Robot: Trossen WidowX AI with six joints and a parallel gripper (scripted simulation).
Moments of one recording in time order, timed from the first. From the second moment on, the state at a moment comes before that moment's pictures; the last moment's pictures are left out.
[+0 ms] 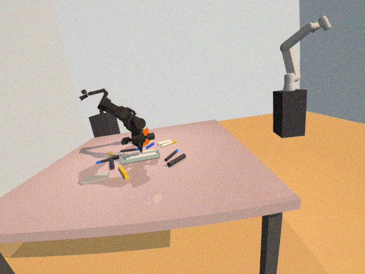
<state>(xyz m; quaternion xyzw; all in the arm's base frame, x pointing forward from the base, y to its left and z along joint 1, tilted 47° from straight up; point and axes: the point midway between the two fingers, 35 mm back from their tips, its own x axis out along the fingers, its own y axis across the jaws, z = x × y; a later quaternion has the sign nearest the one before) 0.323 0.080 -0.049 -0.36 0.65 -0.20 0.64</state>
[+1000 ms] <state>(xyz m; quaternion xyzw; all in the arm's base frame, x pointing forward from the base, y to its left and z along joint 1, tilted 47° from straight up) 0.341 0.027 0.008 -0.36 0.65 -0.20 0.64</state>
